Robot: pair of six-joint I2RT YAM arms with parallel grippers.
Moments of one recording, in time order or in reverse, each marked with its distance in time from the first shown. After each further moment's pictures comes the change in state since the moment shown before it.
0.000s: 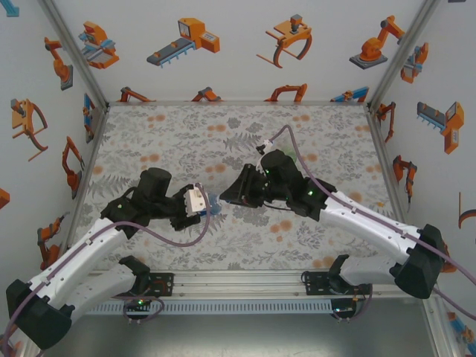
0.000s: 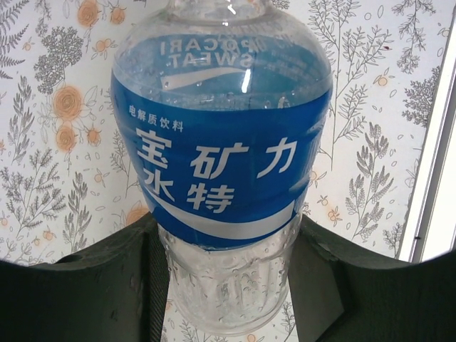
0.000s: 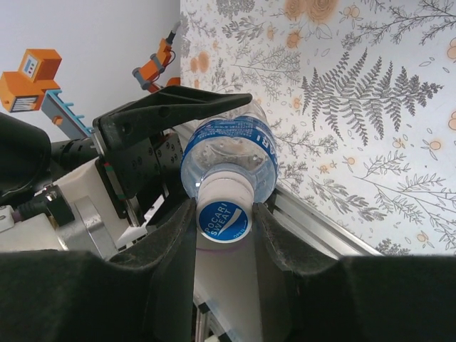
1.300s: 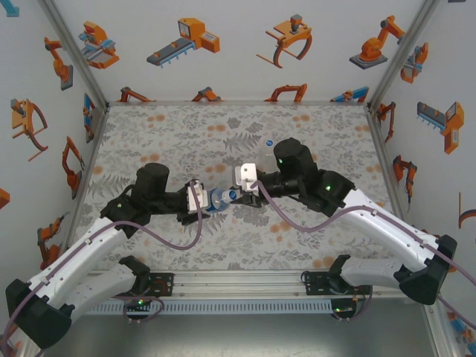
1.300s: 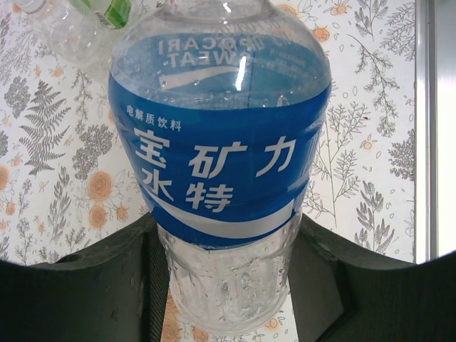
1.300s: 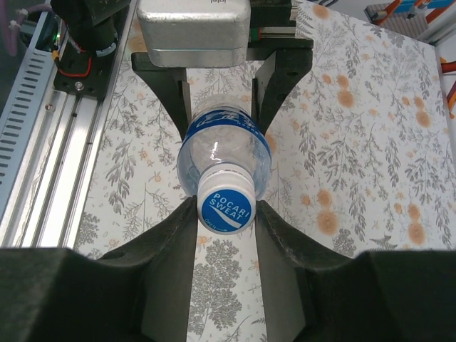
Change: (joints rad) left arm -0.003 0.005 0.015 0.137 0.167 0.021; right arm -0.020 -0.059 0.158 -0.149 -0.397 -1.734
